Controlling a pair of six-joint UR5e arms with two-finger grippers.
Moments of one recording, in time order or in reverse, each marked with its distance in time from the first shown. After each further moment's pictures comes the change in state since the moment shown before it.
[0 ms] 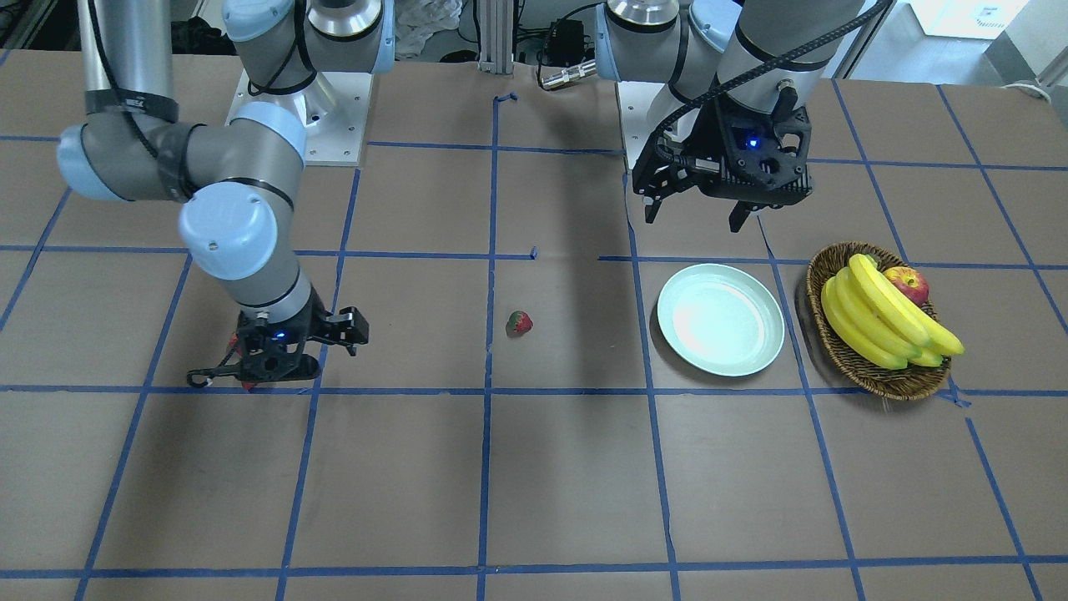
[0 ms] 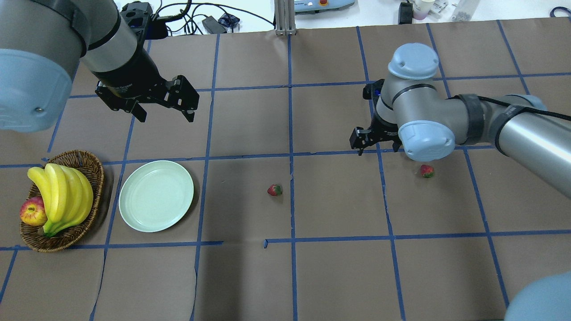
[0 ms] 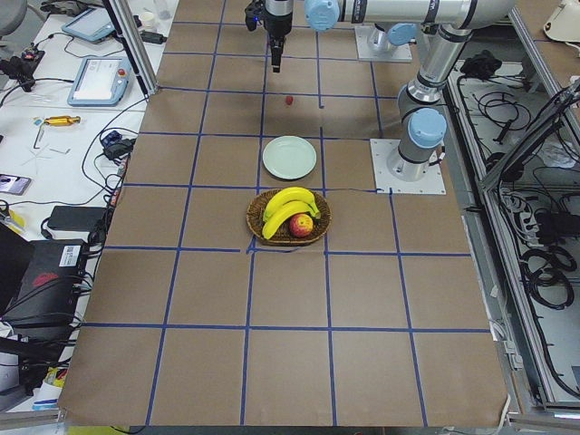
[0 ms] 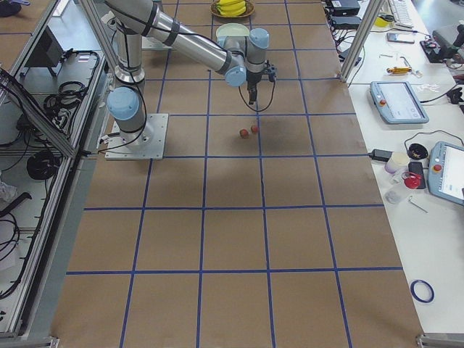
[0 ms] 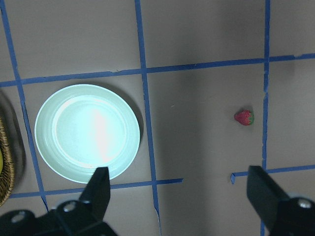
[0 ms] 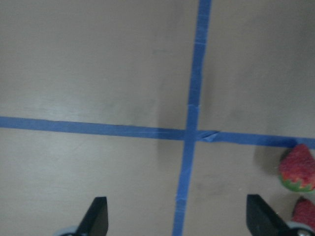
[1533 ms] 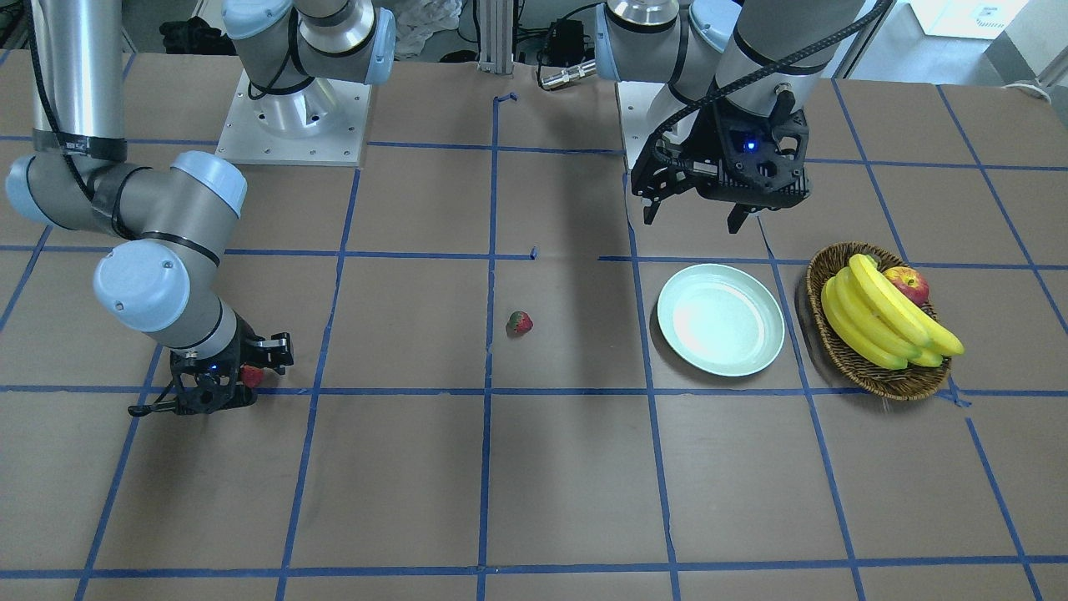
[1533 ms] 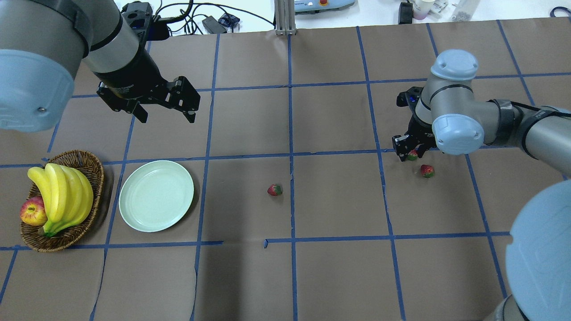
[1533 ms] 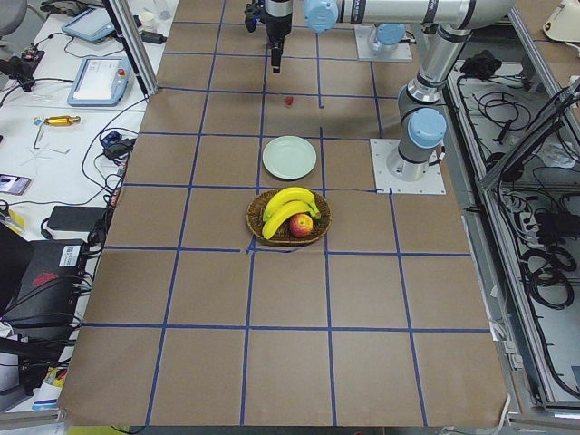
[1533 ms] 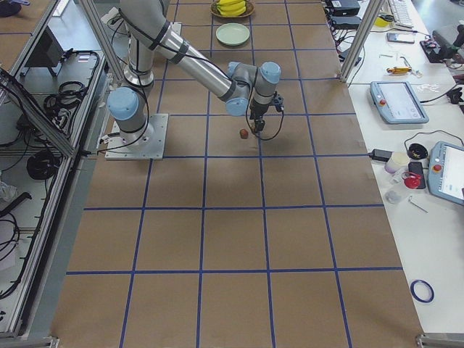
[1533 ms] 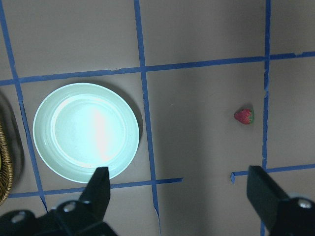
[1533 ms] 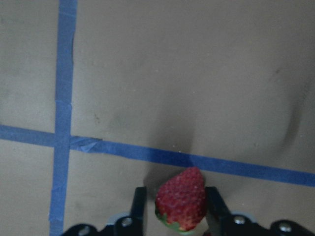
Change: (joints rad) left arm -0.002 -0.002 -0.001 0.000 0.000 0.001; right arm -0.126 0.087 0.008 -0.030 -0.042 -0.208
